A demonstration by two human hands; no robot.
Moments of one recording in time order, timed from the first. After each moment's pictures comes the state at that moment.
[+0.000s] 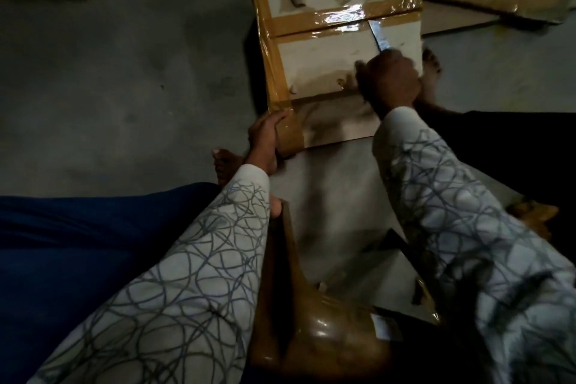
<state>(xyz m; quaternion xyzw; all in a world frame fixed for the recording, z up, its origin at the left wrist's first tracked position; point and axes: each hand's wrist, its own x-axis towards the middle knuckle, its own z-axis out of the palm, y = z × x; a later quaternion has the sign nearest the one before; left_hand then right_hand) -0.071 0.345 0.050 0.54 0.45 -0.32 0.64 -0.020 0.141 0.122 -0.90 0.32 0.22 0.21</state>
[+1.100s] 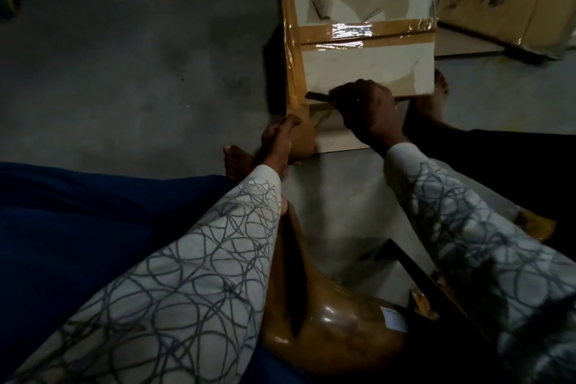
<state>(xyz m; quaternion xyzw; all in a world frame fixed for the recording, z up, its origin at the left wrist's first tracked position) -0.084 0.354 0.074 0.59 0.46 -0.31 0.59 -0.059 0.179 0.143 -0.96 -0.05 0.08 0.27</state>
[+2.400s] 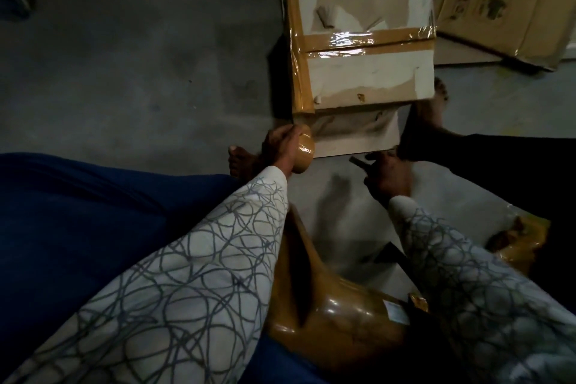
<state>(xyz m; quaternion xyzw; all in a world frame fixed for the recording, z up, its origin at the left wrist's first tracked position) -0.092 0.361 0.076 0.72 0.39 -0.27 0.50 -0.158 0.161 0.108 -0.91 0.21 0.33 0.15</state>
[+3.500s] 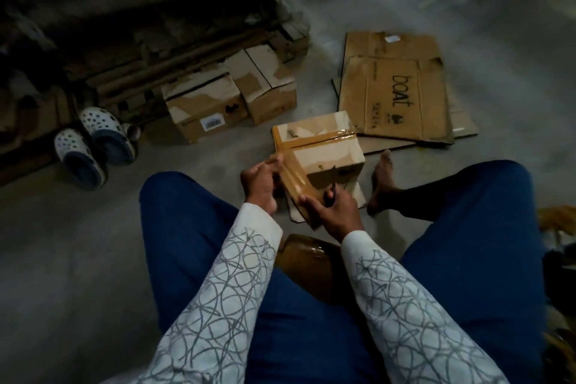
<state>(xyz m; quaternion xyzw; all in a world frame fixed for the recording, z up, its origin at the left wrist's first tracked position) -0.182 0.361 0.347 0.59 0.29 -0.09 0.75 -0.264 0.223 0.322 -0.80 0.23 0.07 0.56</state>
